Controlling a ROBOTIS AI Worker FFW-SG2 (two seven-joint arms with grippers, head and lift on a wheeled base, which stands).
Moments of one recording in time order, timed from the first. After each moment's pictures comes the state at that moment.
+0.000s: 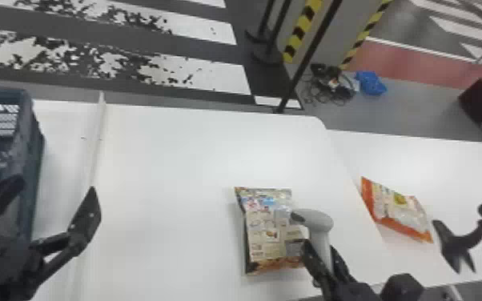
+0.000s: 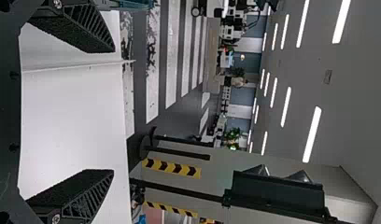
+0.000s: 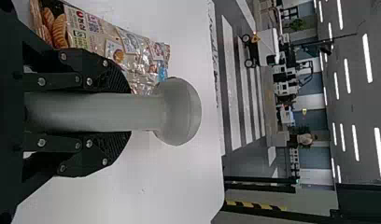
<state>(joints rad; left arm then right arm) 0.69 0.28 -0.21 -2.23 0.18 0.04 0.01 0.85 -0.10 -0.33 -1.91 -0.31 -0.07 0.33</state>
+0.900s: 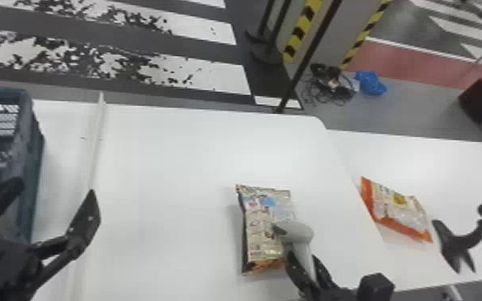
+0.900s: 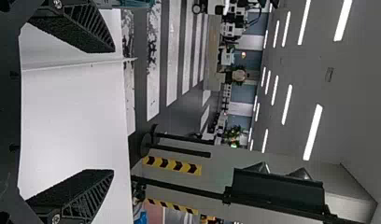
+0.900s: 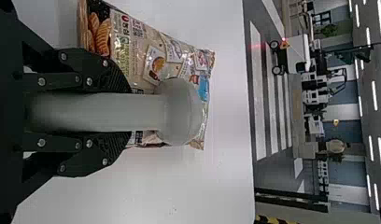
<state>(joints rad) 0.70 0.28 -0.20 -2.23 0.19 0.04 0.00 0.82 -0.13 -0.27 -1.83 -0.25 -0.02 0.31</state>
